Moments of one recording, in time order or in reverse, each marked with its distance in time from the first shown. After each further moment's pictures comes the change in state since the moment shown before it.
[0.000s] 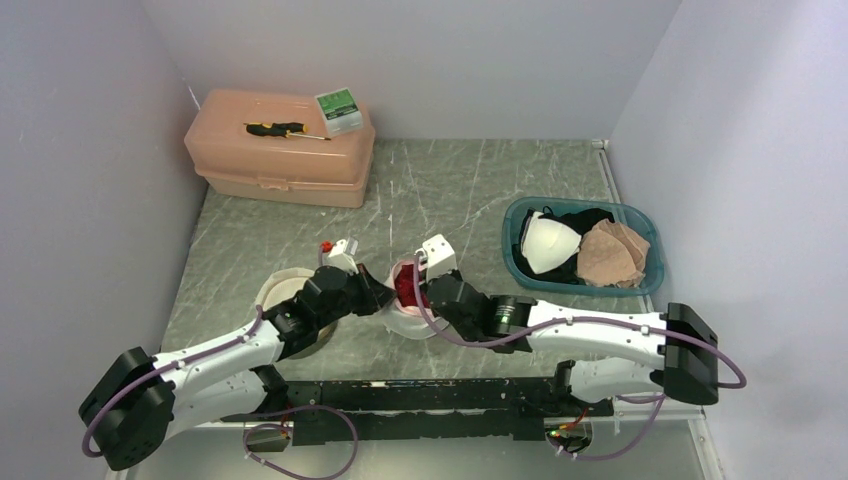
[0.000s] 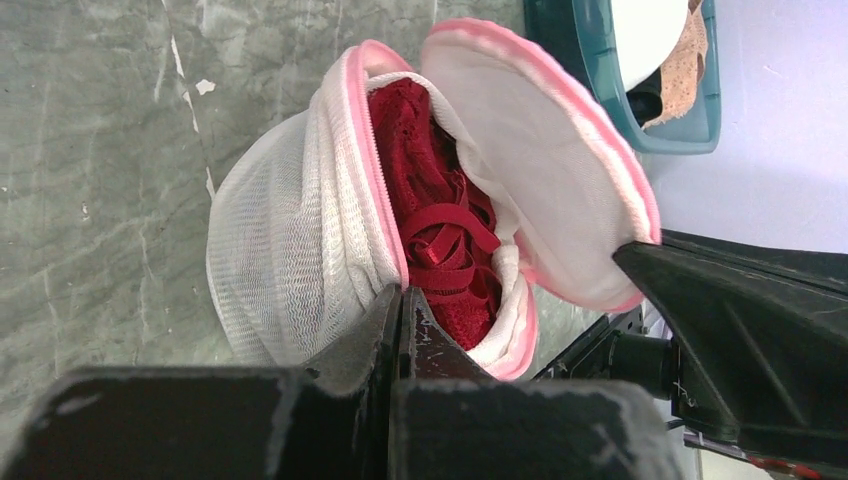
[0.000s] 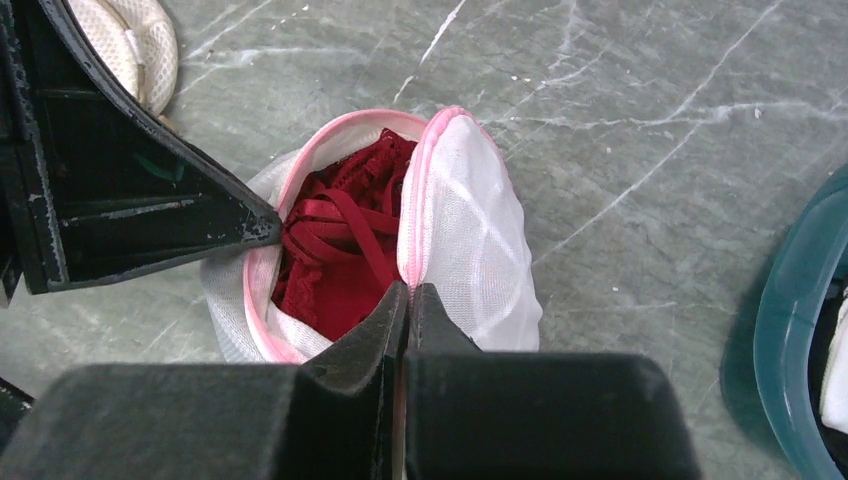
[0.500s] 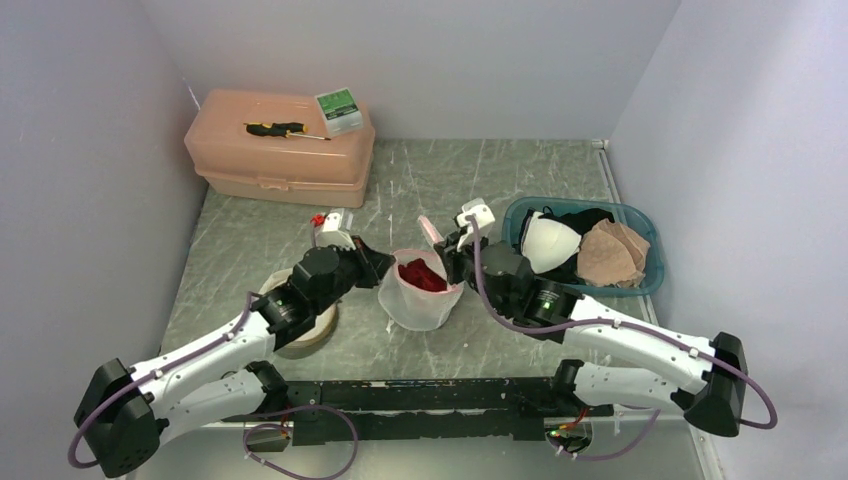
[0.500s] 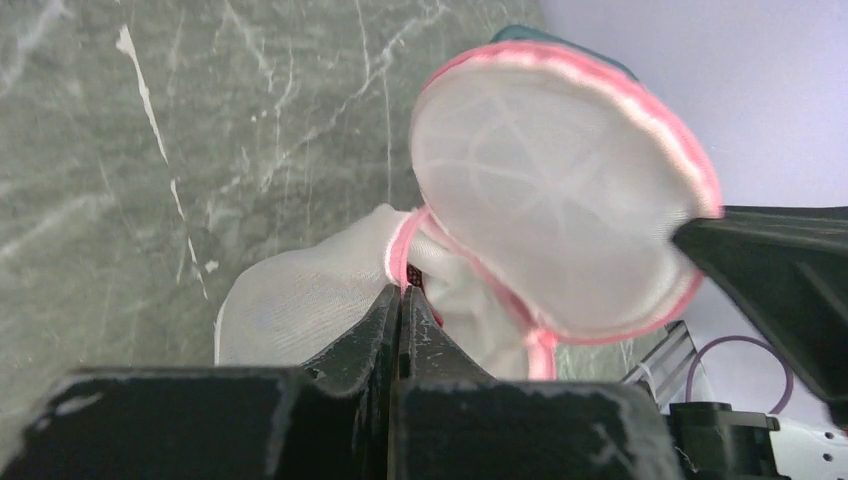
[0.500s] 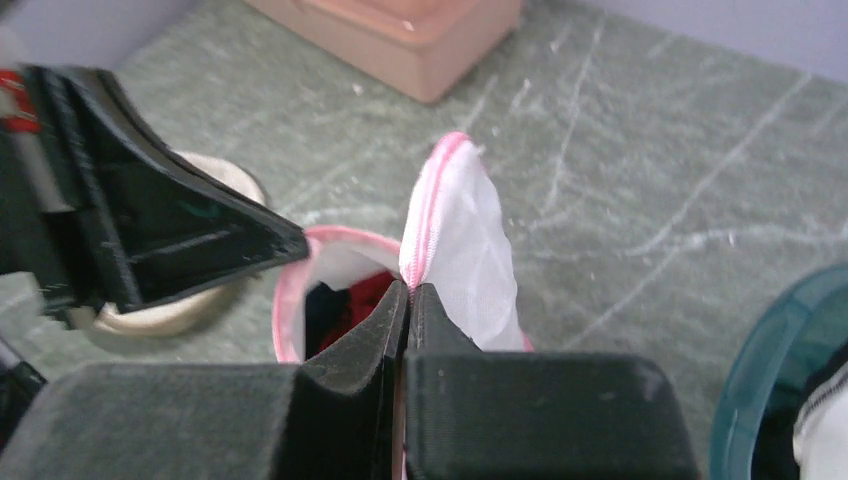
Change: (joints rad) left arm 0.000 -0.050 0.175 -0.064 -0.127 0.169; right arm -0.175 -0.214 0.004 0.116 -0.190 -0.083
